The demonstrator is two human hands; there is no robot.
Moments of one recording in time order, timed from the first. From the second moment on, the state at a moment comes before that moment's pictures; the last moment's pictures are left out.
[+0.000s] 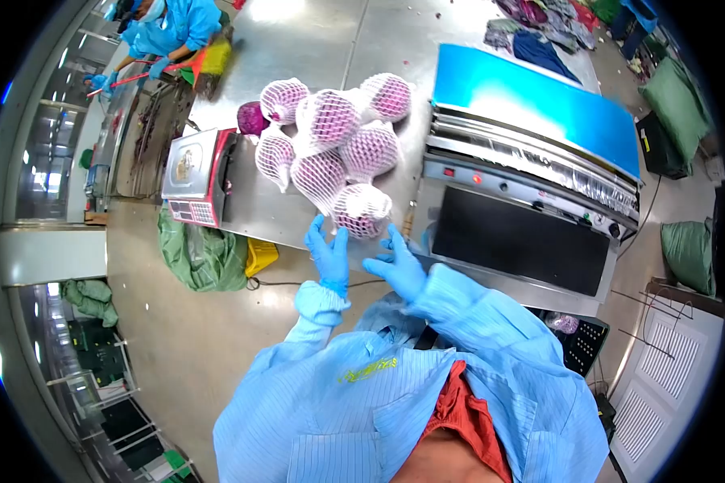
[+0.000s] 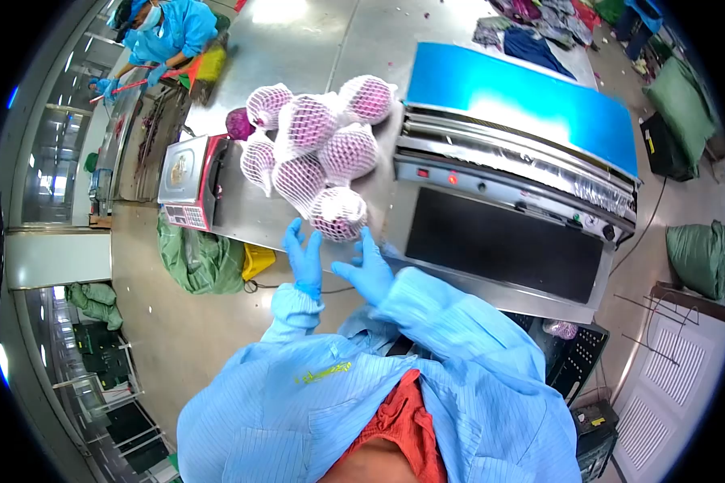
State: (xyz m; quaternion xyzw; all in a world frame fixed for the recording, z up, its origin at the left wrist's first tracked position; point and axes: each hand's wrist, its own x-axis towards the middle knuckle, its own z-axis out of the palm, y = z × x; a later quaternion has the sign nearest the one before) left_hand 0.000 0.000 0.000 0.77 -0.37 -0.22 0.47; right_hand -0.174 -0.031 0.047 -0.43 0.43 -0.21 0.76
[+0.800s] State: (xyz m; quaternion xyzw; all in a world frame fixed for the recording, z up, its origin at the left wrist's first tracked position) left_hand -0.007 -0.046 0.157 0.61 -0.49 -0.27 0.56; right_hand -0.129 -0.082 0.127 -0.46 0.42 -0.44 0.64
